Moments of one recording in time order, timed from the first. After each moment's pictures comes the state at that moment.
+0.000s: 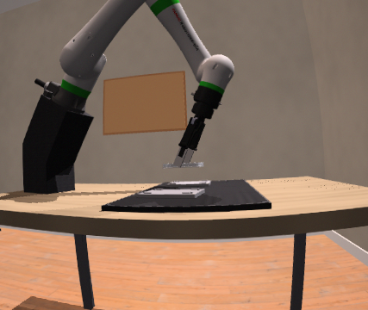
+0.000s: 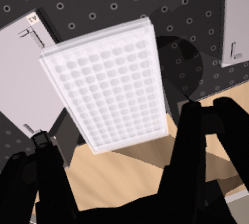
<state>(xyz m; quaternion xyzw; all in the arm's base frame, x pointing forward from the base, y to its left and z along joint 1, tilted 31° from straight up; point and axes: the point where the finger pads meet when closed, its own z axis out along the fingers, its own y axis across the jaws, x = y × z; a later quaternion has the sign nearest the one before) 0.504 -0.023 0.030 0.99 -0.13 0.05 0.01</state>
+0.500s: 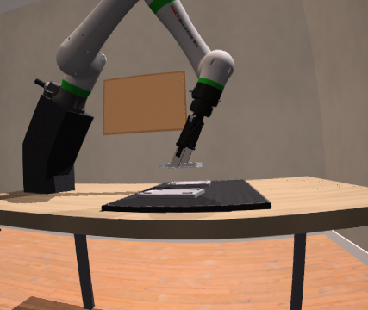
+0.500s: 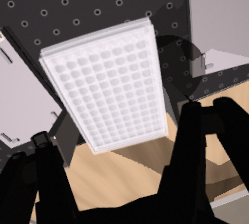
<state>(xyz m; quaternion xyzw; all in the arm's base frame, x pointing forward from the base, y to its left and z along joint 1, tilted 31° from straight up) 0.497 -0.066 0.033 0.99 -0.13 0.05 0.01</state>
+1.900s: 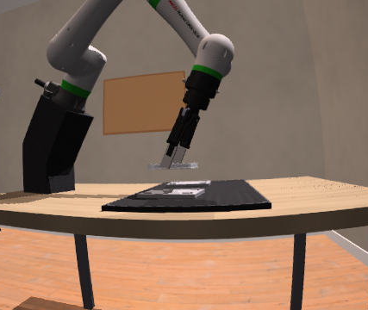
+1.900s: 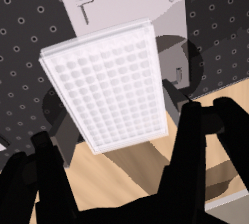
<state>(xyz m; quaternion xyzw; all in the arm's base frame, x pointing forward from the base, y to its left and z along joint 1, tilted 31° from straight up) 0.476 -0.190 0.041 0.99 -0.13 0.05 0.01</state>
